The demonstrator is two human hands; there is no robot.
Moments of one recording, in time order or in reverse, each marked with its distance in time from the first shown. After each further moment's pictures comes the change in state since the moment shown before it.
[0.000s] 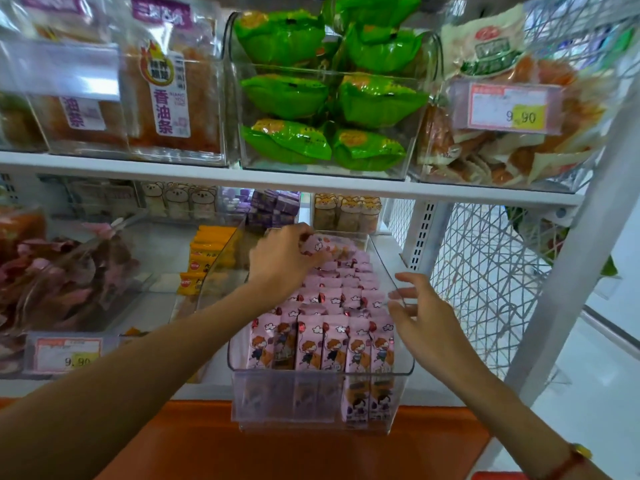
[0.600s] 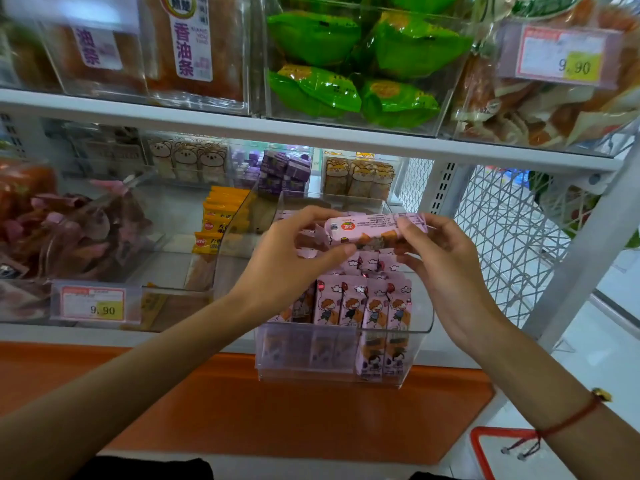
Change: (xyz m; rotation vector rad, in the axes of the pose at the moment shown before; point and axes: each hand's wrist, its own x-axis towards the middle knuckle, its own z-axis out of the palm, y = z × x) left_hand -0.075 0.003 -0.042 -0.644 -0.155 0.086; right_hand -0.001 -0.039 0.003 0.740 0.121 0.082
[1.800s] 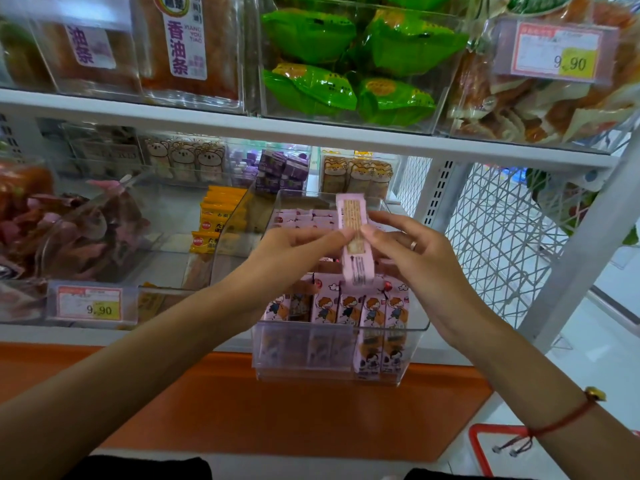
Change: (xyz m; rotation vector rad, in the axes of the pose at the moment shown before) left_hand -0.004 0.018 -0.003 -0.294 -0.187 -0.382; right_hand -0.011 -0.012 0.010 -0.151 -0.247 0.009
